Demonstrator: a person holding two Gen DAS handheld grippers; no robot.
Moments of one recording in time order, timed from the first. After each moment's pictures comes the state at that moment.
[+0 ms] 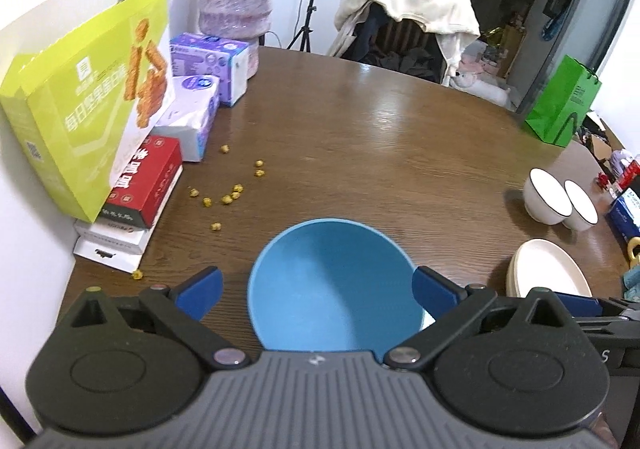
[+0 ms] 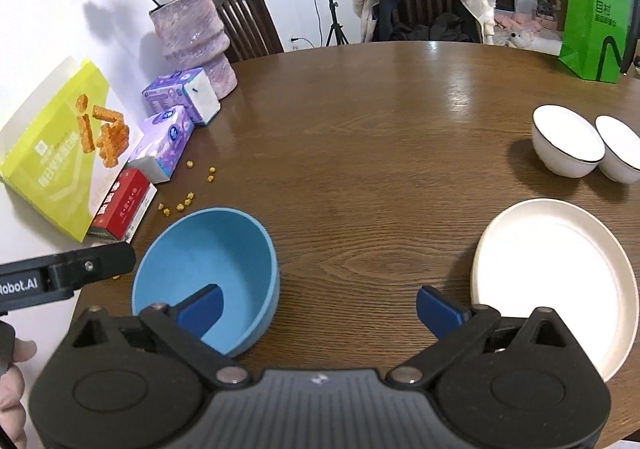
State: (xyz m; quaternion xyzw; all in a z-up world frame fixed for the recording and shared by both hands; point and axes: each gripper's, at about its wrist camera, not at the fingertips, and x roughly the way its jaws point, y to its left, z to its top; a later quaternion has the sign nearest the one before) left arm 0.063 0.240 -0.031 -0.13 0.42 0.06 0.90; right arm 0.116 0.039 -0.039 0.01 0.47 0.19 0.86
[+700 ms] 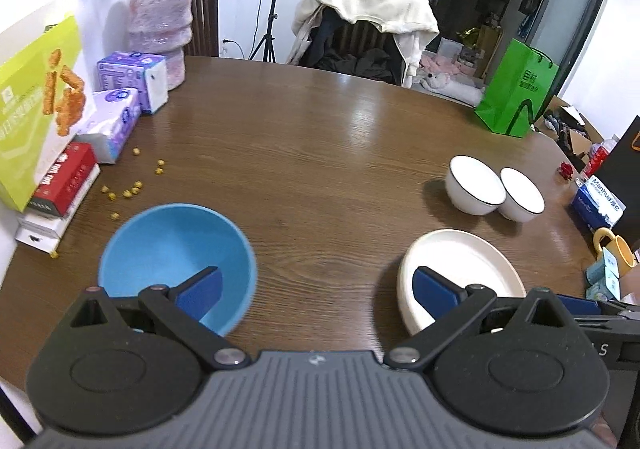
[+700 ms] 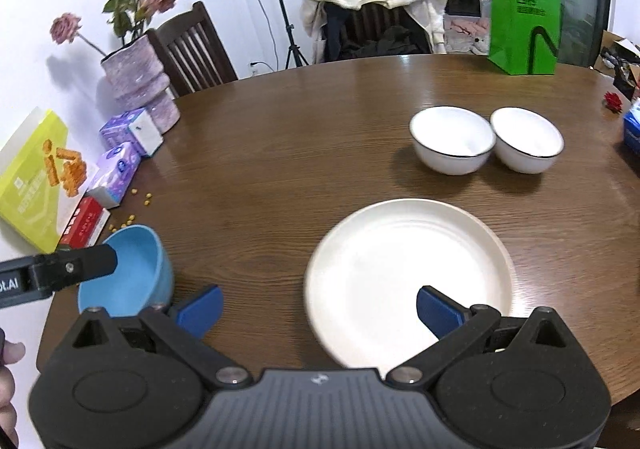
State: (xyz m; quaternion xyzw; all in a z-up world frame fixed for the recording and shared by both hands) left arm 0.068 0.093 -0.009 -0.13 0.40 0.04 0.91; right arm 0.117 -0.112 -0.021 0.03 0.45 0.16 0.88
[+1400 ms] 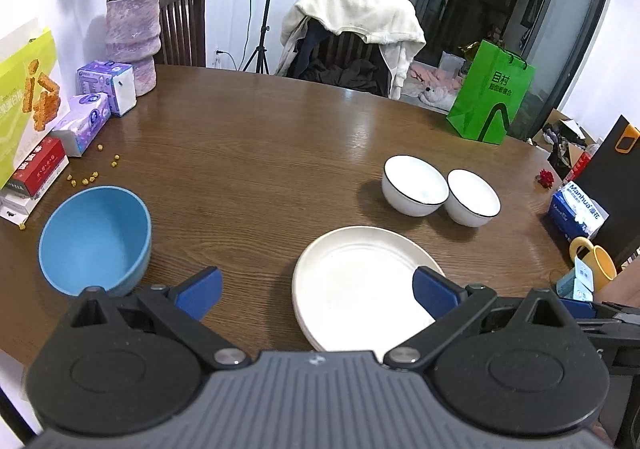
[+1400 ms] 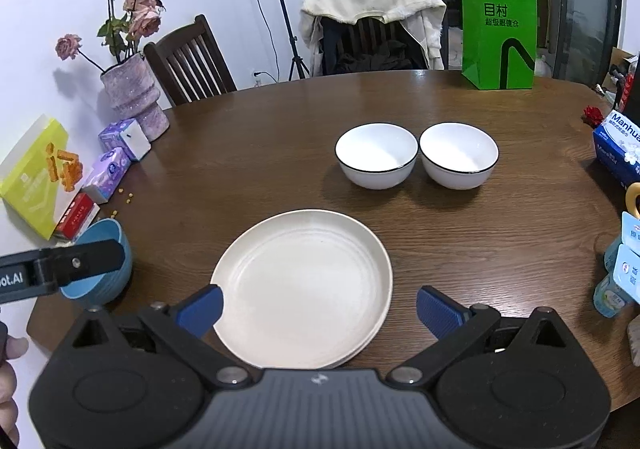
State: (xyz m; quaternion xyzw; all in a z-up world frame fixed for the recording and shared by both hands) left arm 0.062 -0.026 0.007 -0.14 0.38 0.06 0.91; right arm 0.124 -0.240 -0.006 0.02 0.43 0.19 0.88
